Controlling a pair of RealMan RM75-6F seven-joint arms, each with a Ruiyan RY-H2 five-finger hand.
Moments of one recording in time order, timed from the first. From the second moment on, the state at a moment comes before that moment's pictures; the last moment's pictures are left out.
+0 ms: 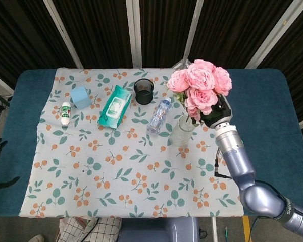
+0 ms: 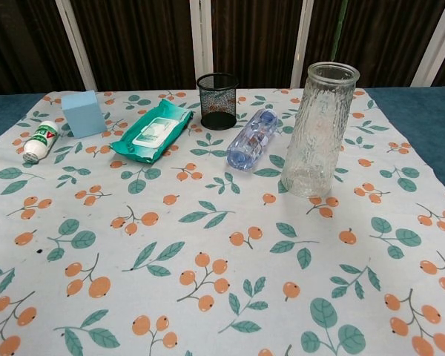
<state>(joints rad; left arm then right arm) -0.08 -1.06 -0.03 -1.57 1.44 1.41 -0.08 0.59 -1.30 0.94 -2.00 -0.46 0.84 1.14</state>
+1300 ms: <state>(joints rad) -0.09 -1.05 -0.02 -1.59 1.45 1.40 -0.10 0.49 -1.33 0.87 -1.96 -0.43 0.83 1.04</state>
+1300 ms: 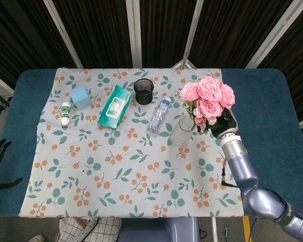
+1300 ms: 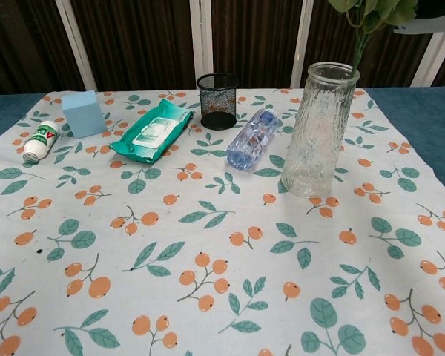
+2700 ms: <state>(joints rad) -0.09 -1.05 -0.02 -1.60 1.45 1.39 -0.12 0.58 -1.45 0.77 -1.87 -0.38 0.92 0.79</state>
